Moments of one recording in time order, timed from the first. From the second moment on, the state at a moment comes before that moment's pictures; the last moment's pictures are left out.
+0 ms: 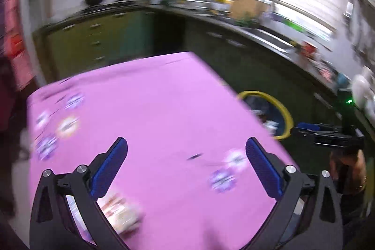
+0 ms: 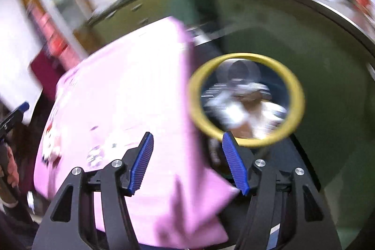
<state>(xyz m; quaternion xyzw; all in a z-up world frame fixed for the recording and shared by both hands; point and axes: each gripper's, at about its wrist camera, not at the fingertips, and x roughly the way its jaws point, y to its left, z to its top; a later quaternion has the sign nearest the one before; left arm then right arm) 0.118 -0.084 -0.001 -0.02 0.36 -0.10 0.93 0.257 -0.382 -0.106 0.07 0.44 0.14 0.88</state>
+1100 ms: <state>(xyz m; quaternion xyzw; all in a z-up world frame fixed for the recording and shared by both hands) 0.031 0.134 -0.012 -0.15 0.33 0.12 0.92 0.247 0.004 -0.161 -0.16 0.49 0.35 0.78</state>
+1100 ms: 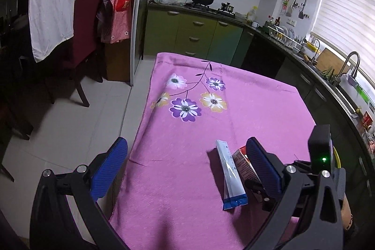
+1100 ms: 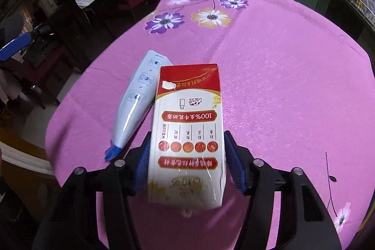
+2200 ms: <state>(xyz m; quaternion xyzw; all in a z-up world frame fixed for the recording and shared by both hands) 0.071 0.065 -0.032 -0.11 0.38 0.05 0.92 0.328 -0.384 -0.116 0.08 0.45 -0.01 0.89</state>
